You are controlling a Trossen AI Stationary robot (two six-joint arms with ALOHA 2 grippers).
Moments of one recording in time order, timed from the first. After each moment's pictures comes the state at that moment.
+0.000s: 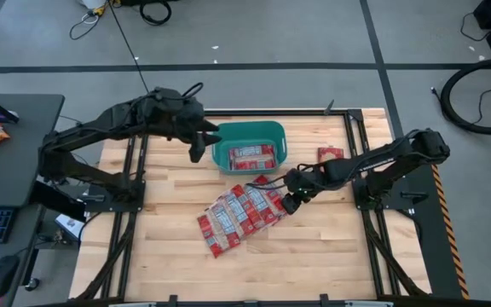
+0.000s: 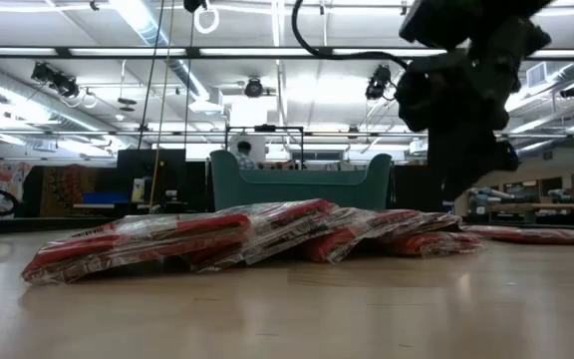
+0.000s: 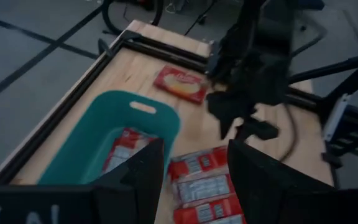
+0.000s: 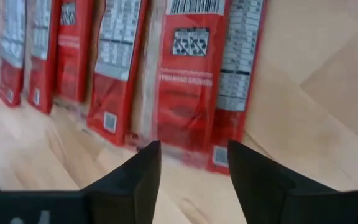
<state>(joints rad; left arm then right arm) 0.23 1.27 1.51 -0.73 0.05 -0.20 0.10 1.41 0.74 -0.38 -0.05 1.02</state>
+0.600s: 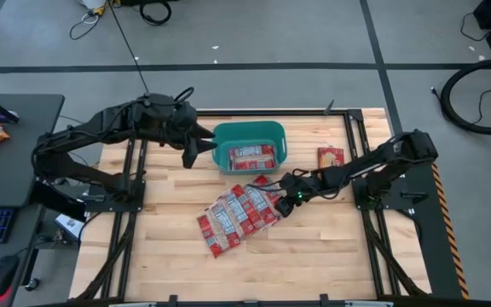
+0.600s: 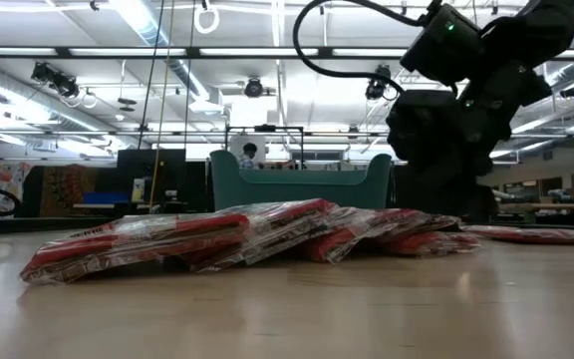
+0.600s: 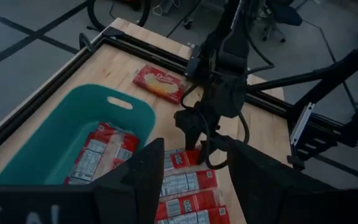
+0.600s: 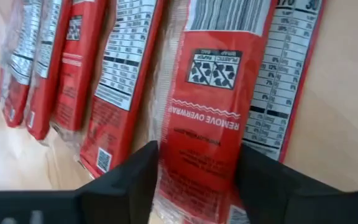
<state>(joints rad) 0.17 1.22 1.51 -0.75 0.05 -0.31 0.10 1.55 0.60 0.04 -0.03 0.97</state>
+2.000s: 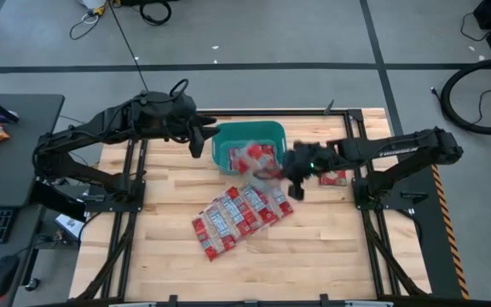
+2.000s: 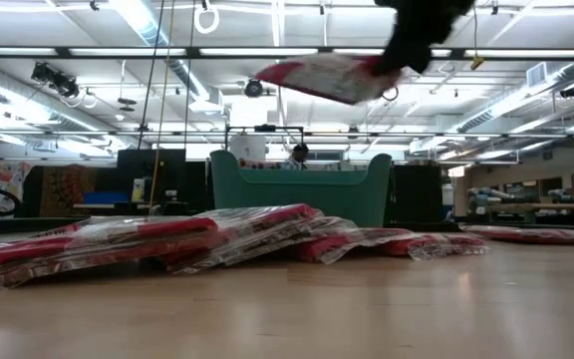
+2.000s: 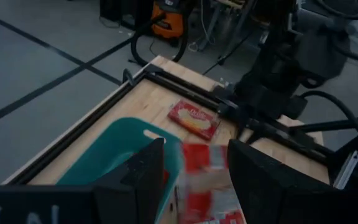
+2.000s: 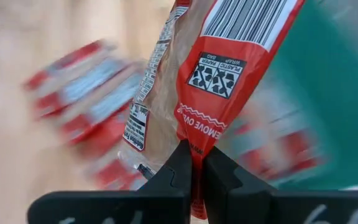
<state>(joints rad) 0.17 1.22 1.51 -0.64 -0.15 -0.33 0.04 1.27 1.09 -0.59 0.16 0.18</state>
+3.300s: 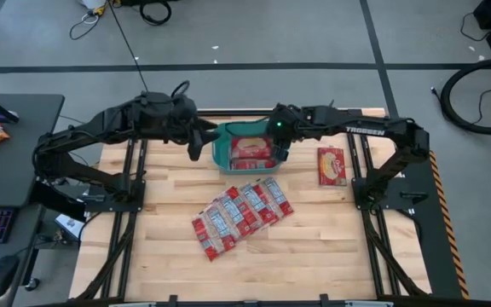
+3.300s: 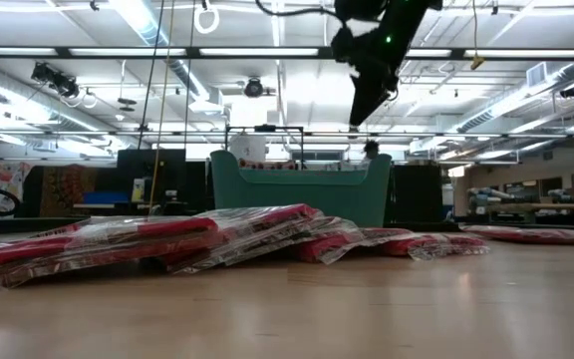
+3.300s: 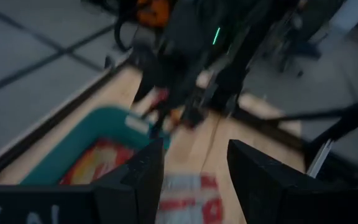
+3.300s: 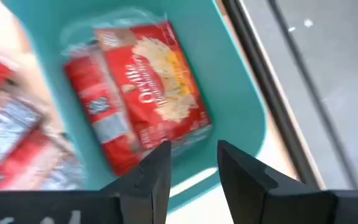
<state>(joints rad) 0.16 1.22 1.51 -0.70 -0.07 -0.37 -0.29 1.56 1.41 -0.88 0.24 0.00</state>
